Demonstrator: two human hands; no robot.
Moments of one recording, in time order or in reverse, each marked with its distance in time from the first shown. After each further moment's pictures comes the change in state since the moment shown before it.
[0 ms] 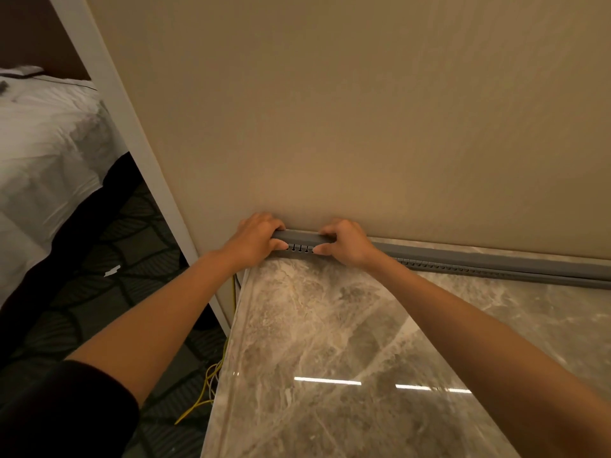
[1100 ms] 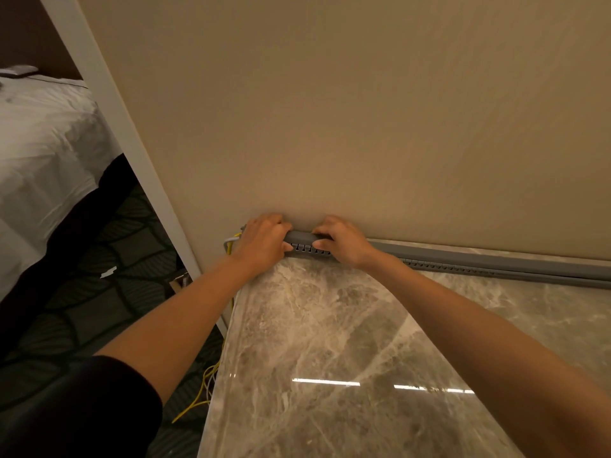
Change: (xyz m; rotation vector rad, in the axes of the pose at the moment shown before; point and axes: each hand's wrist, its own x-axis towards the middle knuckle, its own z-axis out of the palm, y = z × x) left_hand 0.010 0.012 0.016 0.231 0.102 0.050; right_hand 0.005 0.002 -0.003 -0.127 -0.059 -0.109
